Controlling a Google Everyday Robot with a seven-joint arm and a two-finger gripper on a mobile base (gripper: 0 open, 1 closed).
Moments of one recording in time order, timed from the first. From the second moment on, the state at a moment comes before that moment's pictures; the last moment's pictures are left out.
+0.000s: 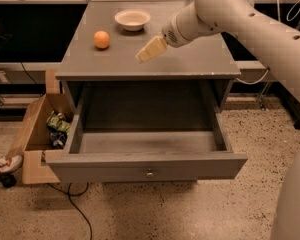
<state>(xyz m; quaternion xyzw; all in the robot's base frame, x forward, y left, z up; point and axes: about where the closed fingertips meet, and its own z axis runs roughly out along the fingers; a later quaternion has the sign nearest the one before) 0.753 -0.023 0.891 -0.43 0.79 0.11 0.43</state>
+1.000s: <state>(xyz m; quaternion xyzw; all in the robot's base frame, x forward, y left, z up) 0.799 0.028 0.878 -0.45 0.72 0.19 0.49</state>
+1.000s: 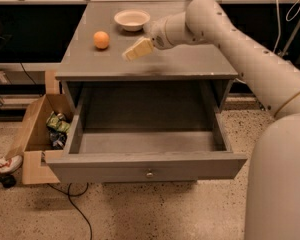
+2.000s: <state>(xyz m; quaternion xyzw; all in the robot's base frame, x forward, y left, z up) 0.836 0.119 0.860 -0.46 0.70 0.22 0.51</state>
